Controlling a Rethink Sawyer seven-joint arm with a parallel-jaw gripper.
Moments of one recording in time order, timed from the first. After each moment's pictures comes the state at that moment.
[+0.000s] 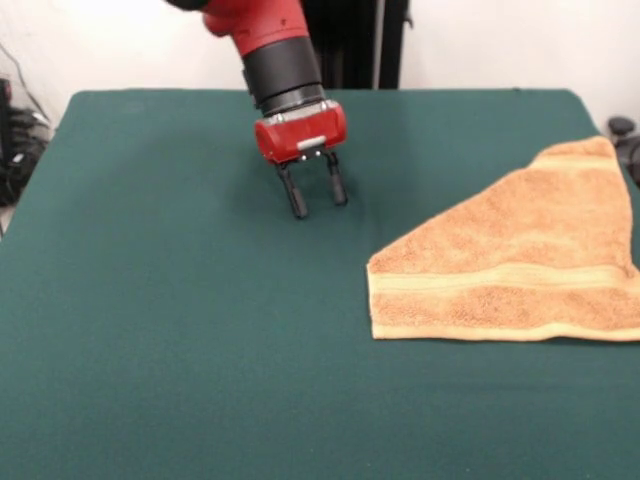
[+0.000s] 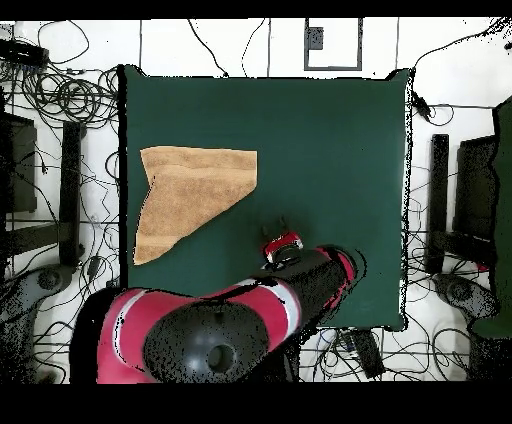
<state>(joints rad) 0.09 0.03 -0.65 1.50 -0.89 -1.08 2.52</state>
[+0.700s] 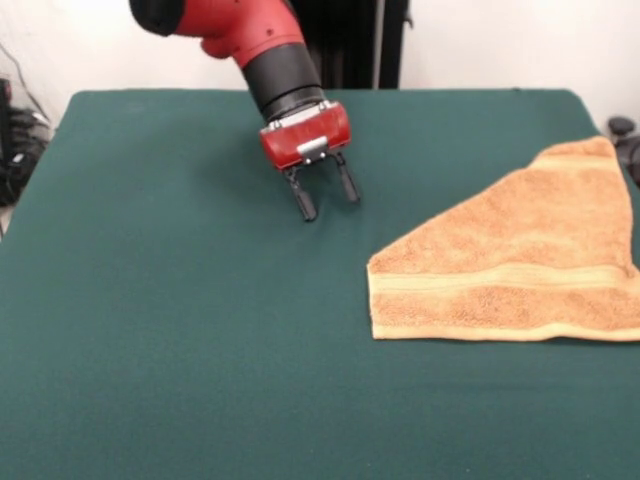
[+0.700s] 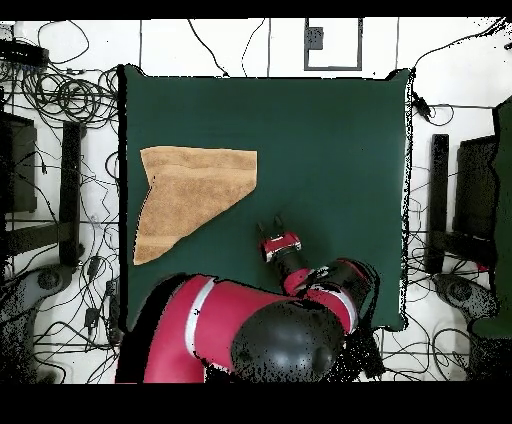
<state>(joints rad) -0.08 -0.03 -0.47 1.56 -0.85 -1.18 2.52</state>
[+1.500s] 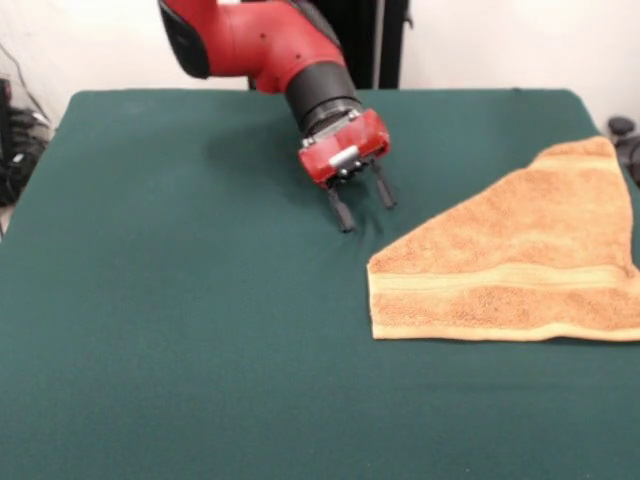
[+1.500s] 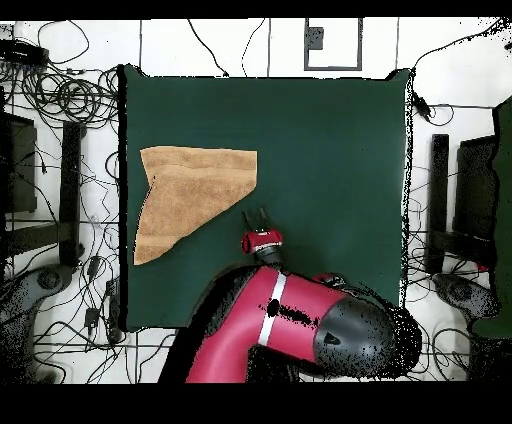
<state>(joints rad) -0.24 -0.01 -0.20 1.67 -0.67 -1.36 2.52</state>
